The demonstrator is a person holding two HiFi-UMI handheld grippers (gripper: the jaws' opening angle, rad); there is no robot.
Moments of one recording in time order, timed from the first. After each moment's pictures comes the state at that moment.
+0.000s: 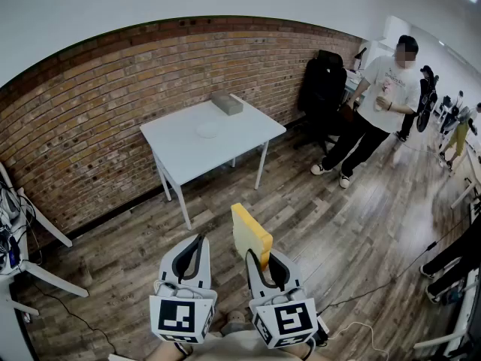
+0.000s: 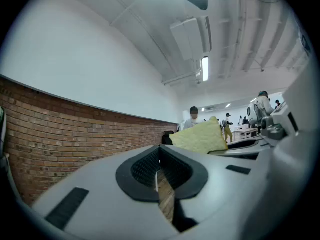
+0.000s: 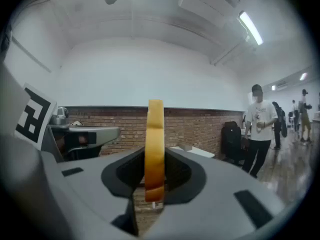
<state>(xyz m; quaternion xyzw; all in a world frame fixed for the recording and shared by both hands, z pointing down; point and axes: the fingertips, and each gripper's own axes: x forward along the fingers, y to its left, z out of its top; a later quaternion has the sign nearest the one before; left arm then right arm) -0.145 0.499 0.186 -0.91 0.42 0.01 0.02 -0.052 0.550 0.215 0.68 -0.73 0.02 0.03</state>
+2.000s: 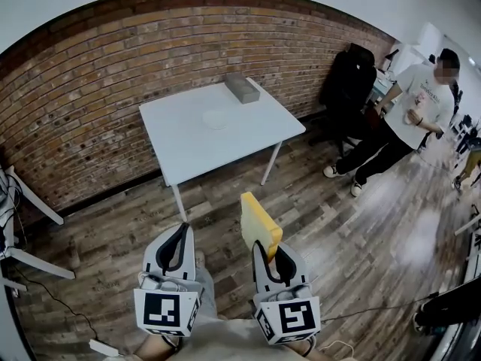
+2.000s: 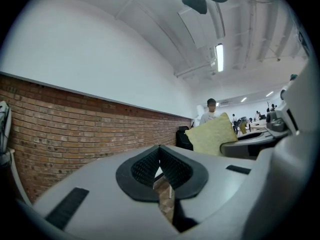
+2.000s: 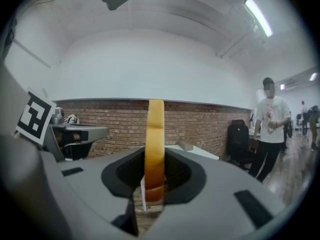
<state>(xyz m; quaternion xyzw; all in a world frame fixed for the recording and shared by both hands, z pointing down) -0.101 0.342 0.226 -0.88 0.48 -0.01 0.00 0.036 0.395 0.246 0.66 -0.75 0.03 0.05</state>
